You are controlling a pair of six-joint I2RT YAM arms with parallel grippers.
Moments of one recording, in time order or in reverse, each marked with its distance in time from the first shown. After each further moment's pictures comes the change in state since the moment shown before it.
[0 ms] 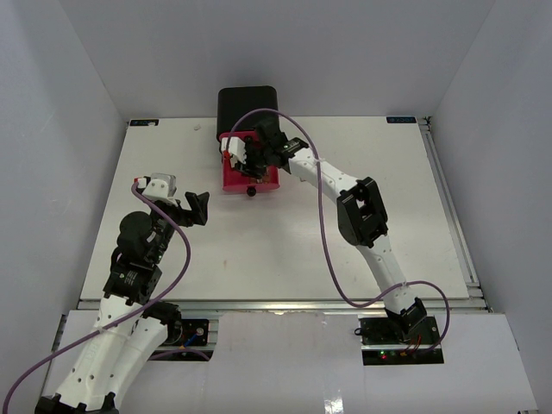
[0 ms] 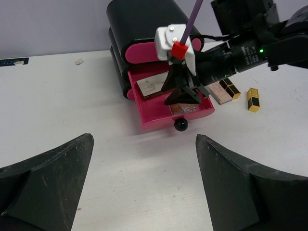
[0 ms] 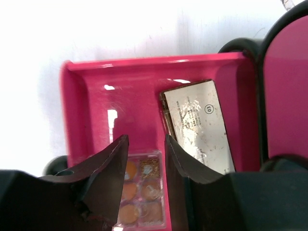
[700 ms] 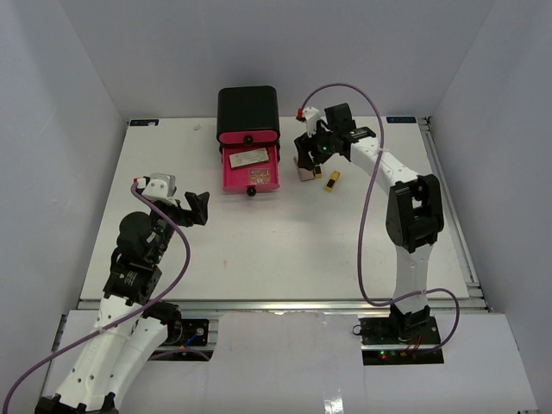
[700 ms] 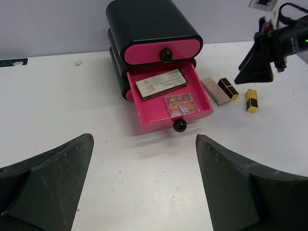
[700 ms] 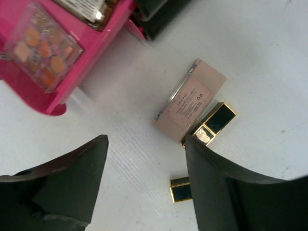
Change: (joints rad) left arm 0.000 -0.003 -0.001 0.004 0.009 -0.006; right arm -0.314 -0.348 -0.425 0.021 0.076 0.452
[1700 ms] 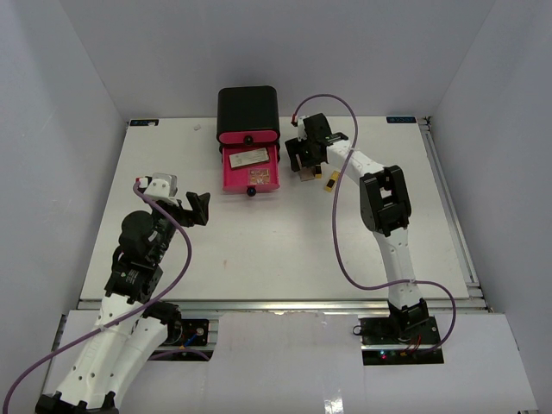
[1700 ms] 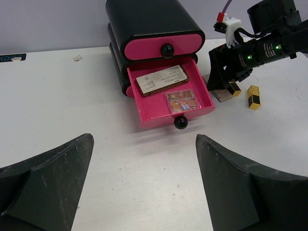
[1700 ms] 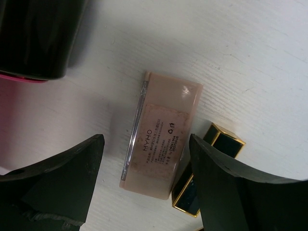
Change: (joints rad) left arm 0.000 0.011 -0.010 0.003 0.000 -0.001; right arm 0.046 0.348 0.250 0.011 0.325 0.309
